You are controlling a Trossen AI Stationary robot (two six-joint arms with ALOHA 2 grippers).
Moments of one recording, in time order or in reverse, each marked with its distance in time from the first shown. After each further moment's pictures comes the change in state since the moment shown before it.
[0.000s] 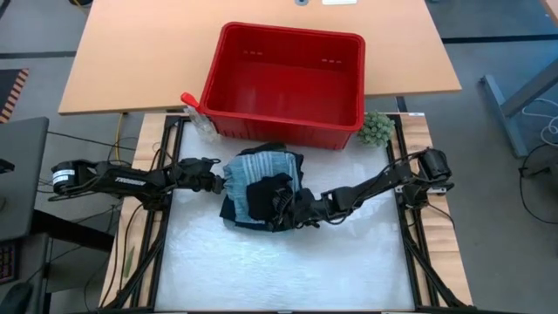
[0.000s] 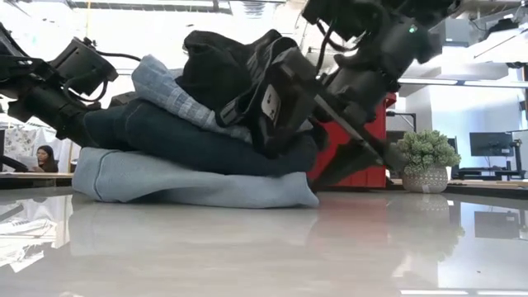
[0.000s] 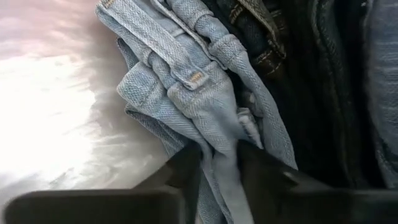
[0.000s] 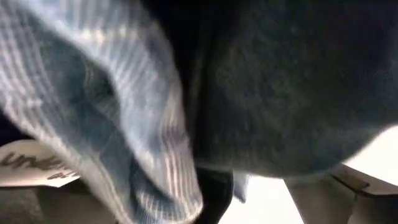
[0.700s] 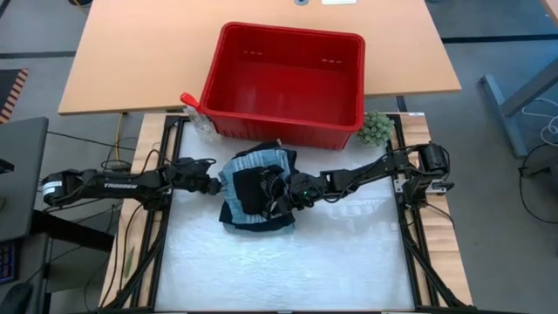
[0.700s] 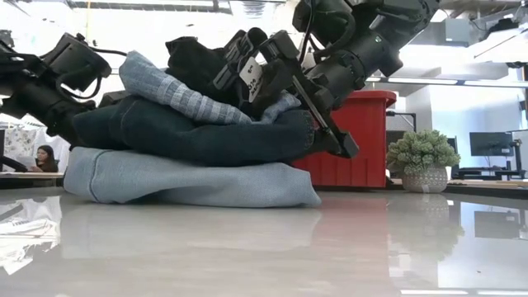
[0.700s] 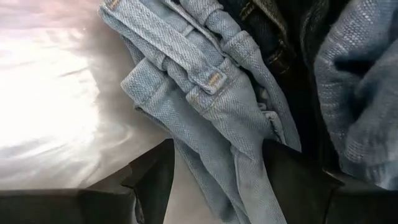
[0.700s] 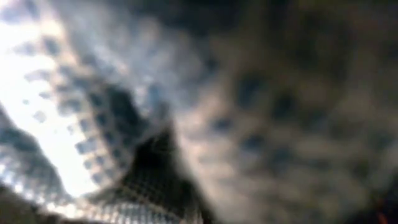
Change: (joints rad) left arm 0.001 -0.242 -0.001 -0.201 0.069 -0.022; right arm -0.172 -0.011 0.000 0.215 -0.261 -0.203
